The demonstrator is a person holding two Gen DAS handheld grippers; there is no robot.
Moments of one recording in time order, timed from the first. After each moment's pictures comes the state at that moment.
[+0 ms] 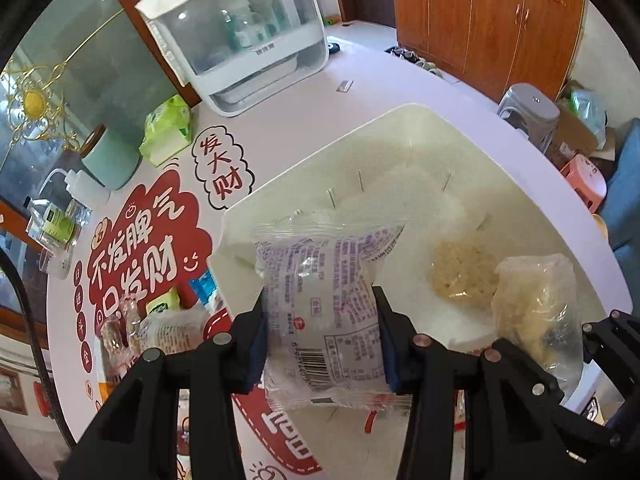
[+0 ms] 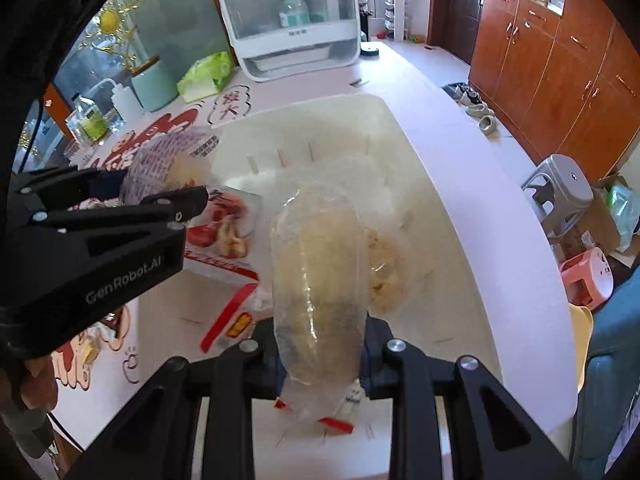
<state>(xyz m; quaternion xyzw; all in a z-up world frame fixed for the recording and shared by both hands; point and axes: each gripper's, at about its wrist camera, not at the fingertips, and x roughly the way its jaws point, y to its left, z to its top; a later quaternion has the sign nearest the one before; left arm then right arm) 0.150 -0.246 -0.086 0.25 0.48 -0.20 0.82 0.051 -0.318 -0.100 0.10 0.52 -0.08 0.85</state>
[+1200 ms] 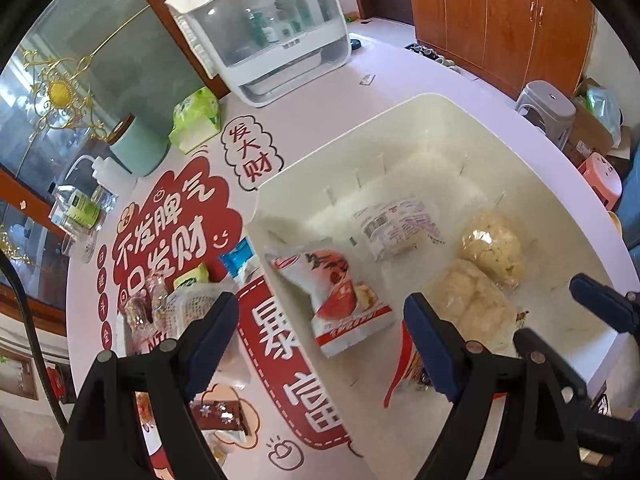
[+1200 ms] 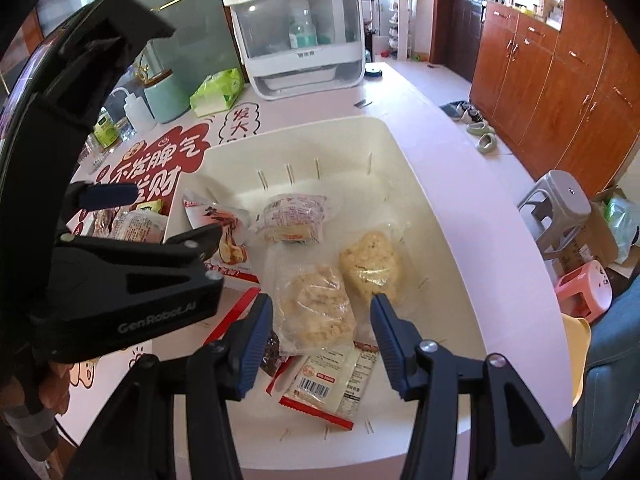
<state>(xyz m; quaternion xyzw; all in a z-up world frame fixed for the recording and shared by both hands) 0.122 -0.218 -0.071 0.25 0.48 -0.16 0.82 0.028 -0.302 -0.072 0.08 0.47 -0.08 0.88</state>
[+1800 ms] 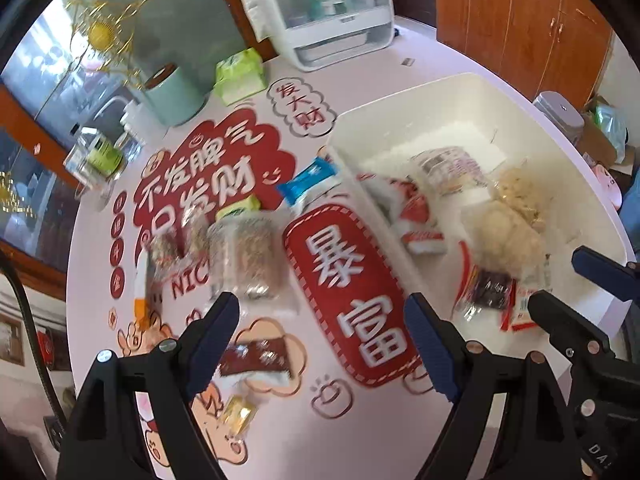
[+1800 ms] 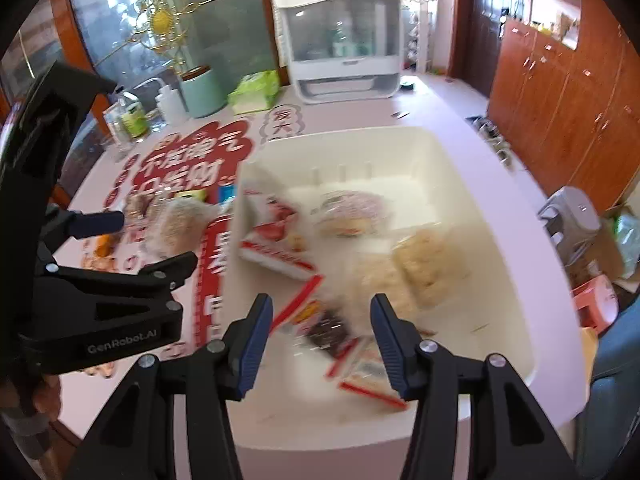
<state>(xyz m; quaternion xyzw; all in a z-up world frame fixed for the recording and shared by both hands) 0.098 -0.115 -0.064 0.21 0.50 -0.14 0.83 0.016 -0.242 -0.062 0.08 0.47 -0.03 0.88</state>
